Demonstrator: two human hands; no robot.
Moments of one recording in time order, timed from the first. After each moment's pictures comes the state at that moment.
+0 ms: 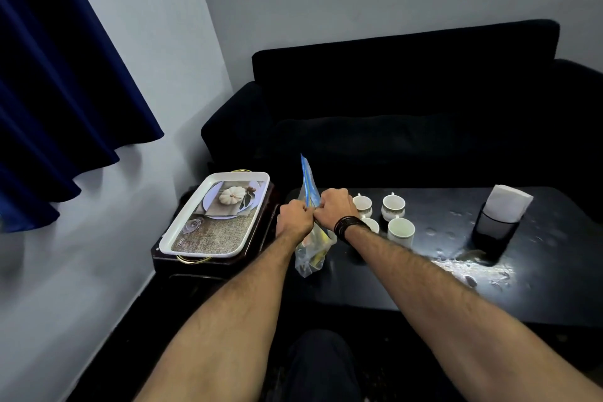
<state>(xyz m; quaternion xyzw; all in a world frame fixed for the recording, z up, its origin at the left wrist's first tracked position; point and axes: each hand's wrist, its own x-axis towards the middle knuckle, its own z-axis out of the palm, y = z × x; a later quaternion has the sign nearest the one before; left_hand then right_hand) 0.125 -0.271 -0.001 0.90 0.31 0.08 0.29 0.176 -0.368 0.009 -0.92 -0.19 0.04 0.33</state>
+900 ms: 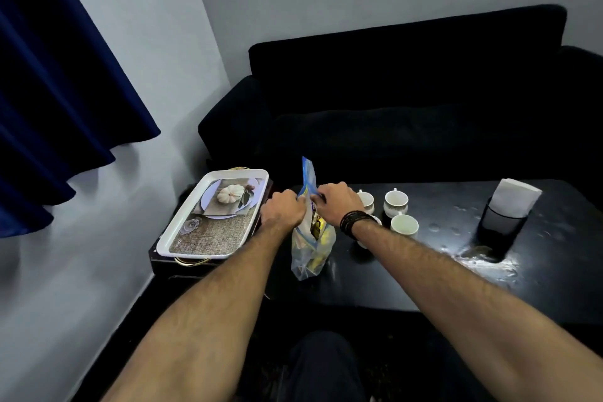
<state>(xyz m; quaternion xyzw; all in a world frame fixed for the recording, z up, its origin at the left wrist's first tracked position) 0.137 -0.241 0.007 0.96 0.26 0.06 0.11 0.195 -0.368 -0.001 -0.92 -0.27 -0.01 0.28</state>
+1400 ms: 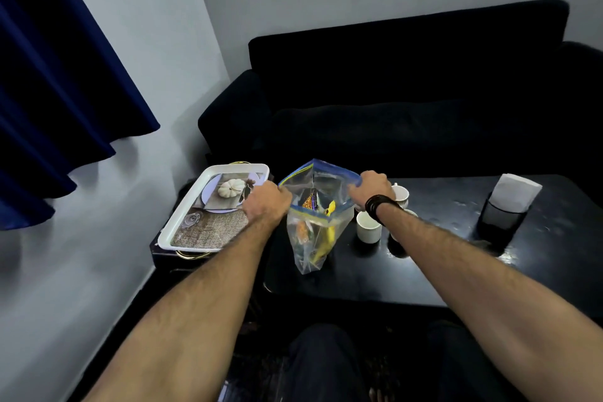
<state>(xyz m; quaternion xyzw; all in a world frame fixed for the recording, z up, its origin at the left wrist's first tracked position) 0.123 -0.225 0.021 0.92 0.37 0.10 0.11 0.226 -0.408 0.004 -0.95 -0.06 0.03 0.31</state>
